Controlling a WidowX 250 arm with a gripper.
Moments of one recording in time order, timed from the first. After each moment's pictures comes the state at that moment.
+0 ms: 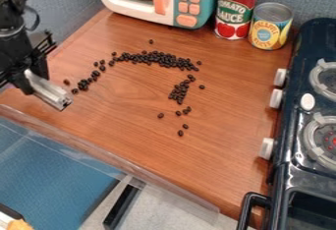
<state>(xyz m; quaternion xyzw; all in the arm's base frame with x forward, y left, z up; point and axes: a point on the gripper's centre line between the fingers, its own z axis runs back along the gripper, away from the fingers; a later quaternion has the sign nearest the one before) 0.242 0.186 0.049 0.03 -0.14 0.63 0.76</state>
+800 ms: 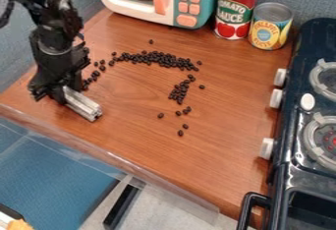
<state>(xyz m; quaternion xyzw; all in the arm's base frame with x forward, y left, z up) 0.275 0.154 0.018 0.06 -0.15 0.63 0.76</state>
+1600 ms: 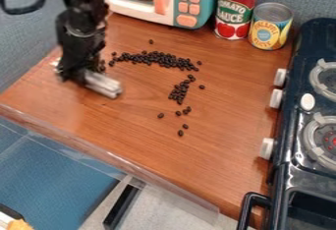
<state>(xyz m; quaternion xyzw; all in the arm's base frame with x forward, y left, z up) 0.327 0.130 0.017 0.05 -0.15 0.66 0.74</state>
